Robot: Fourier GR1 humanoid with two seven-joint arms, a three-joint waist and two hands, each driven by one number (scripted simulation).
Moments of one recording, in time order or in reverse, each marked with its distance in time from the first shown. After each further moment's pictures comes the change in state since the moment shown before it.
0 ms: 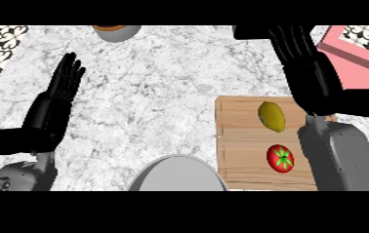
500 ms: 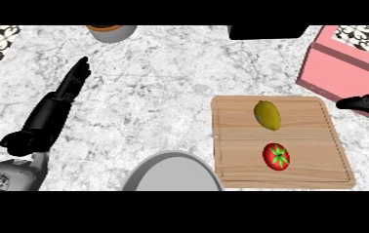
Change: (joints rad) left arm -0.016 0.099 -0.053 0.043 -0.095 -0.113 -0.023; right arm 0.057 -0.417 -0.213 0.020 0.109 0.145 0.019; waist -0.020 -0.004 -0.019
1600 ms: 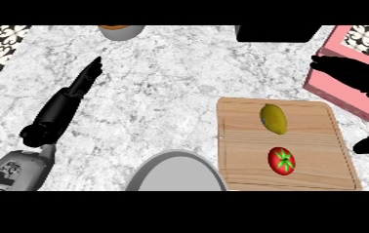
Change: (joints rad) left arm -0.055 -0.024 0.000 0.094 -0.041 -0.115 -0.043; right arm 0.079 -0.280 0.287 -0.128 0.585 0.261 -0.140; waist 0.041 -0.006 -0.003
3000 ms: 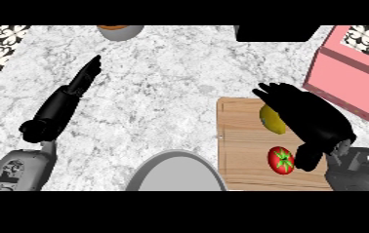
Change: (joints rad) left arm 0.001 -0.103 0.122 0.007 -0.099 -0.115 0.024; right arm -0.029 0.356 0.238 -0.127 0.406 0.217 0.482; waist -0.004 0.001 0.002
